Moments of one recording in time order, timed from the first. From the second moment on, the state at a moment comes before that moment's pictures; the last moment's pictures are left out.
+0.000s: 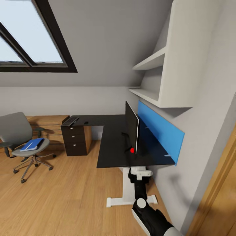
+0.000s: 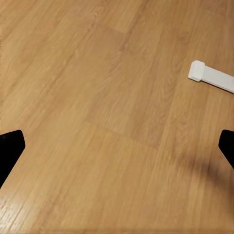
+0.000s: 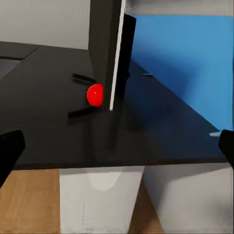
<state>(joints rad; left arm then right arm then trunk) -0.12 0.04 0.02 -0.15 0.47 -0.55 -0.07 -0.50 0.12 0.56 -0.68 -0.09 -0.30 -0.63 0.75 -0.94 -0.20</state>
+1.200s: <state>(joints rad) -0.12 0.04 0.02 -0.15 0.47 -0.54 -0.07 -0.43 0.04 0.55 0.02 -0.49 -0.62 -0.05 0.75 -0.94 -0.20</state>
